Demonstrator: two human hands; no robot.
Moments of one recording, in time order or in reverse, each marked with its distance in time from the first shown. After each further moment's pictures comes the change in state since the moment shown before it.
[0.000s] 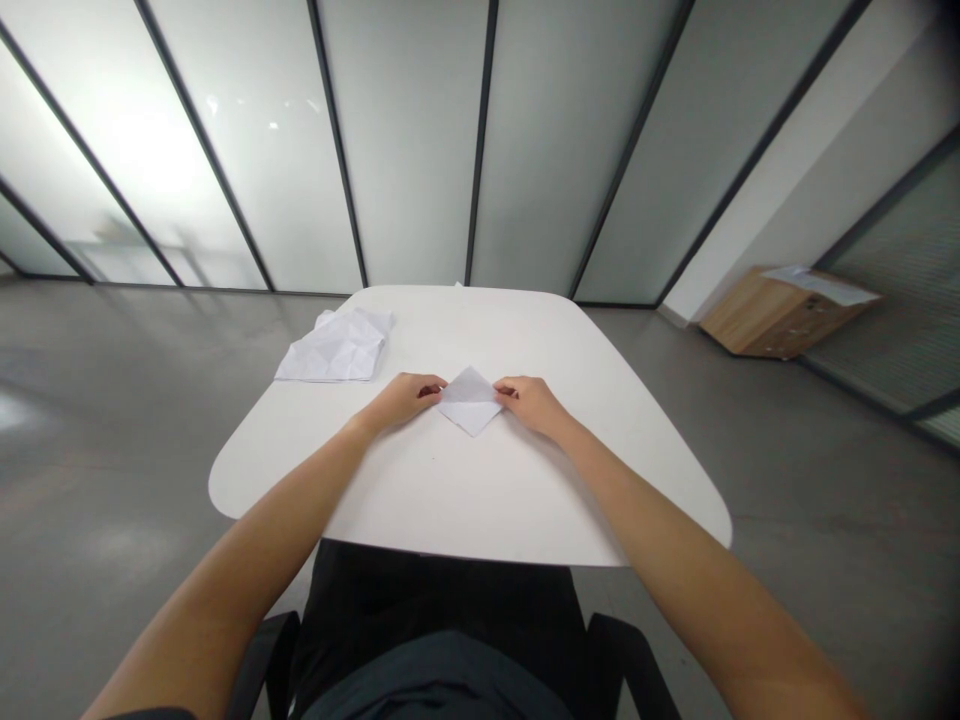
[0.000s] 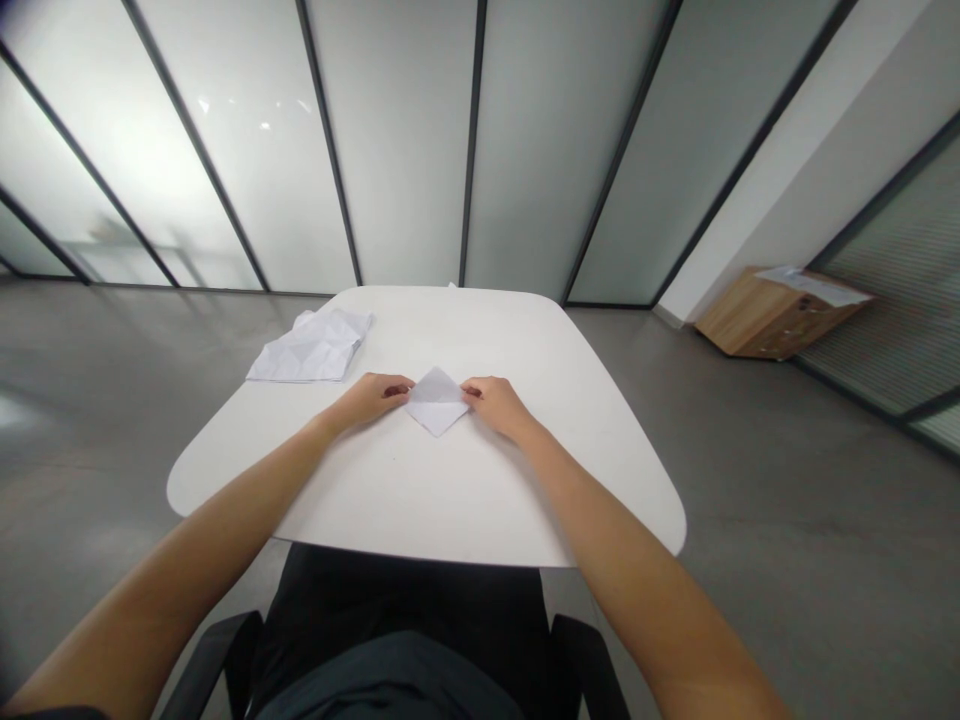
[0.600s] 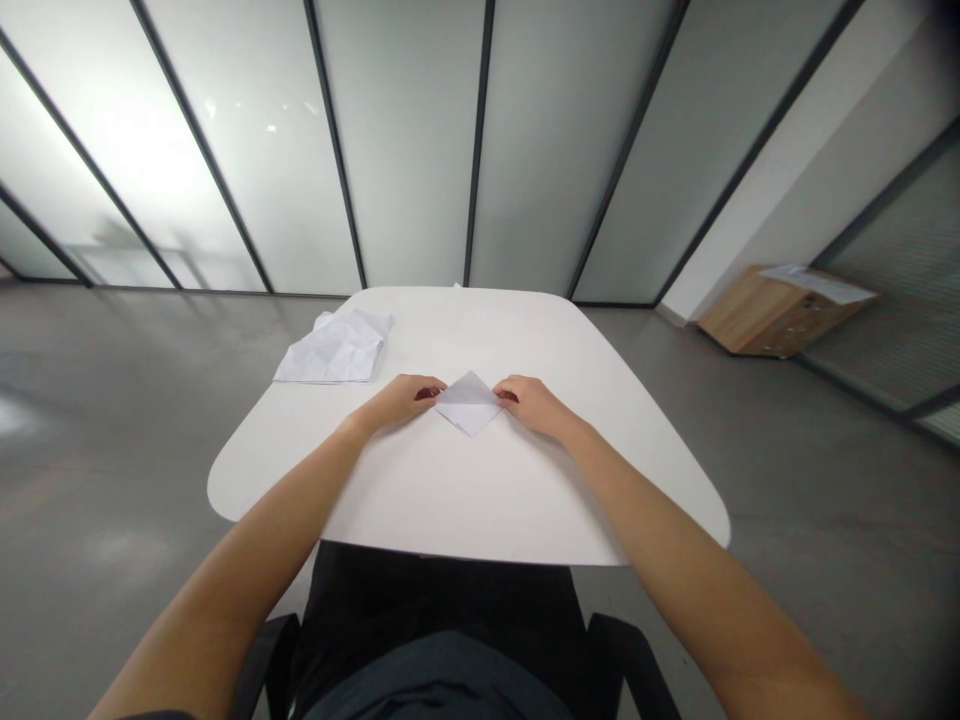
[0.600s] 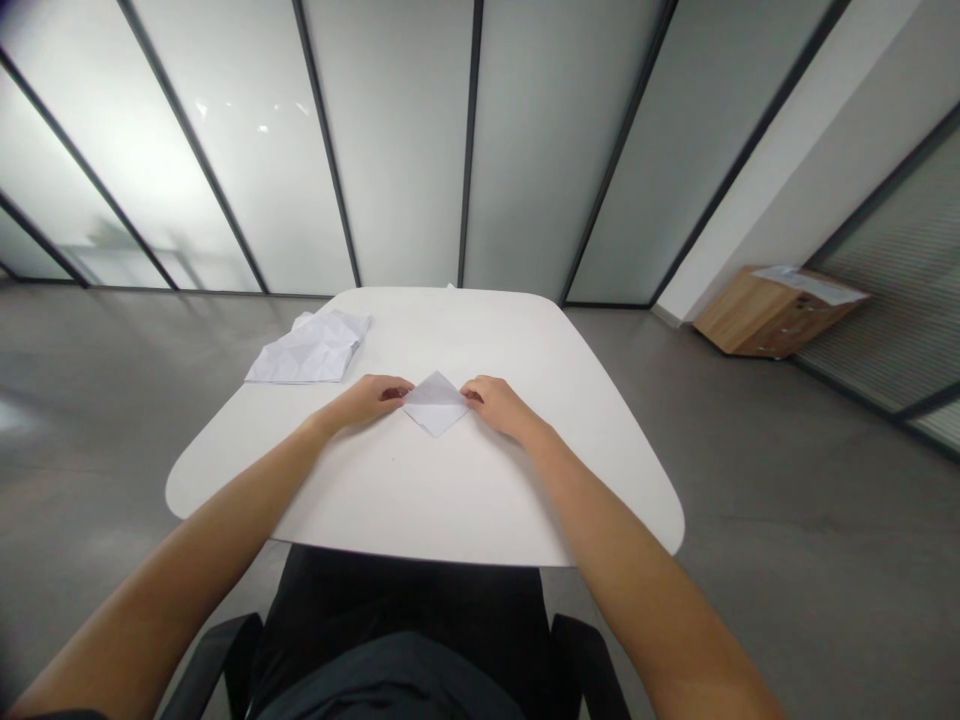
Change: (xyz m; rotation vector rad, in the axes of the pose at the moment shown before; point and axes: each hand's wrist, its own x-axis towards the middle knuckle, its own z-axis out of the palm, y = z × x) left_hand 0.001 -0.006 -0.004 -0.025 -0.076 0.023; right_hand 0.000 0.006 -0.008 -0.127 -0.082 -0.171
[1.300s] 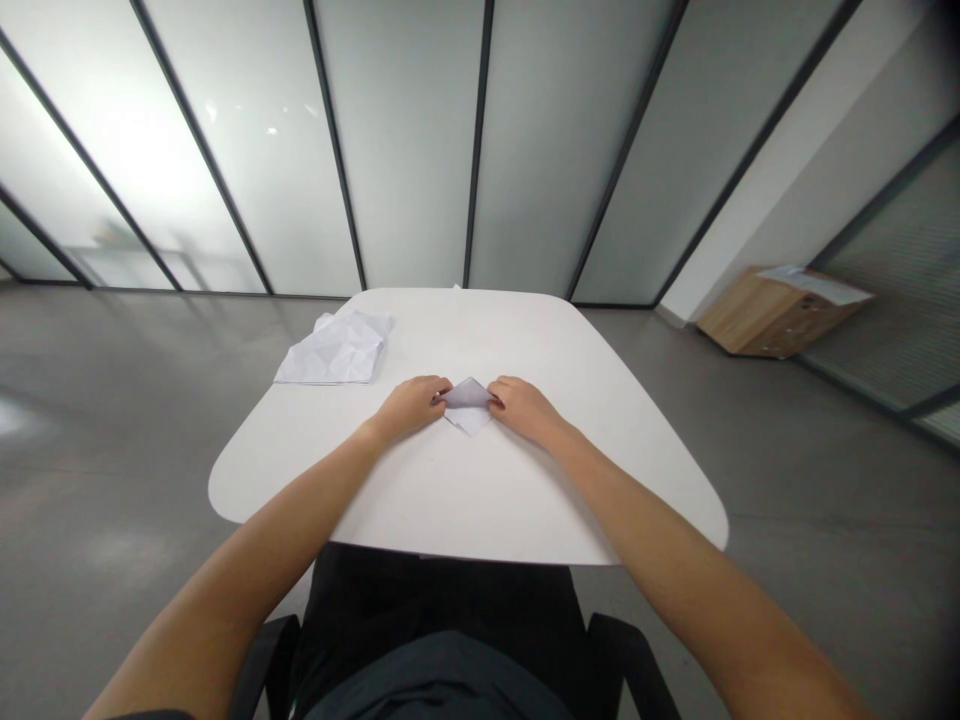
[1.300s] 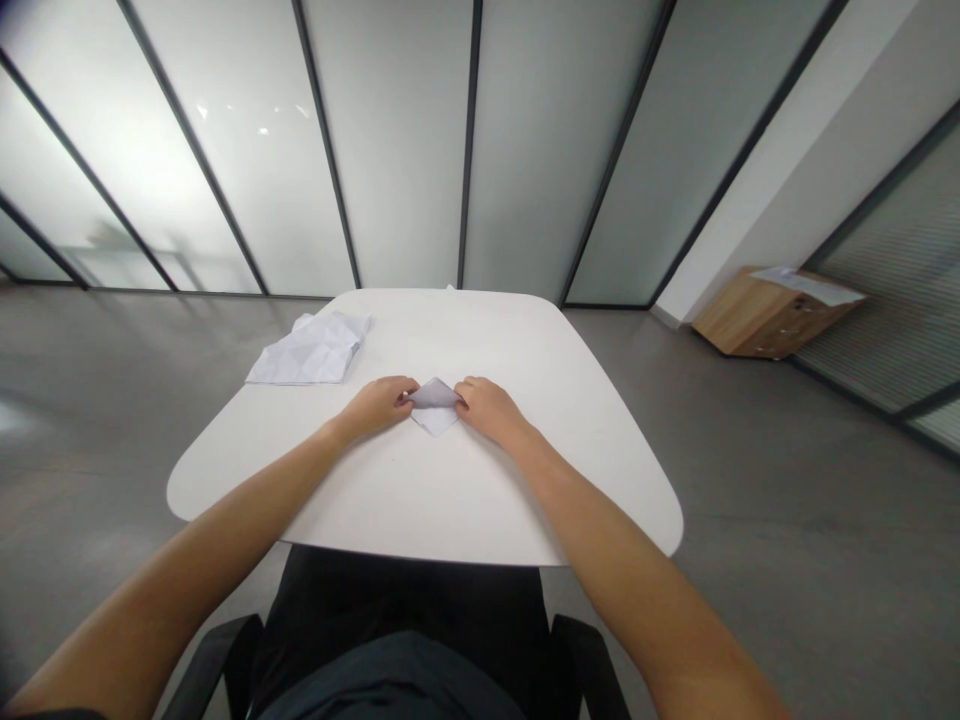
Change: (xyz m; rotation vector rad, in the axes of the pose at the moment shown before) left_hand 0.006 0.024 0.019 0.326 0.137 0.000; right_hand 0.003 -0.029 0.006 -0.395 -0.011 0.008
